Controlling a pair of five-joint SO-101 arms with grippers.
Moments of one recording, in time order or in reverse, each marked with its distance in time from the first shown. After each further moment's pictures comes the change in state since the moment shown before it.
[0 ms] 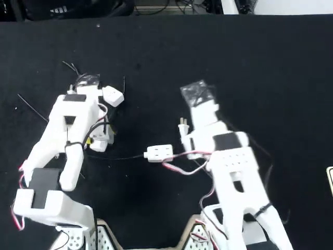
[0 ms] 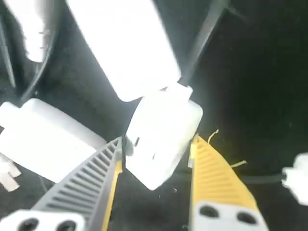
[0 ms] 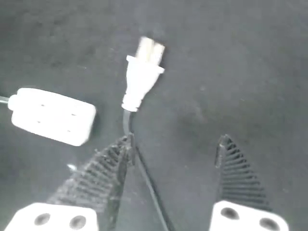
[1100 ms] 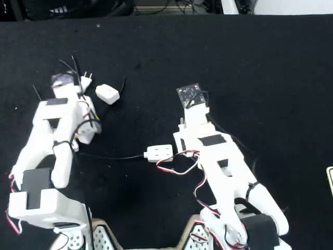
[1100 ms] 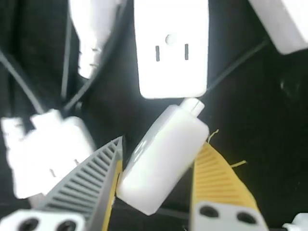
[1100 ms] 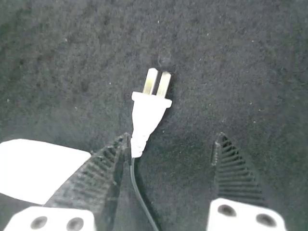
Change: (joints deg) left arm -9.6 -1.0 2.5 -9.9 5.1; right arm -1.5 14.3 5.1 -23.4 -6.8
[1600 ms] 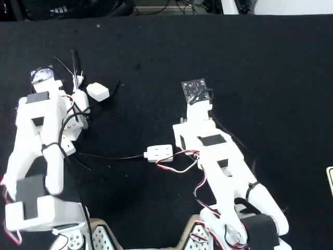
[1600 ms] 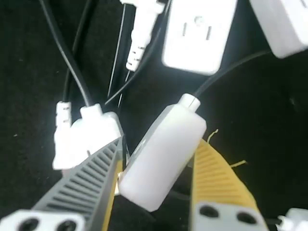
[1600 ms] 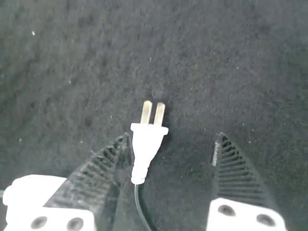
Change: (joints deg) left arm -5.8 -4.3 -5.3 9.3 -0.6; right arm 0.0 0.0 0.0 -6.2 -5.0
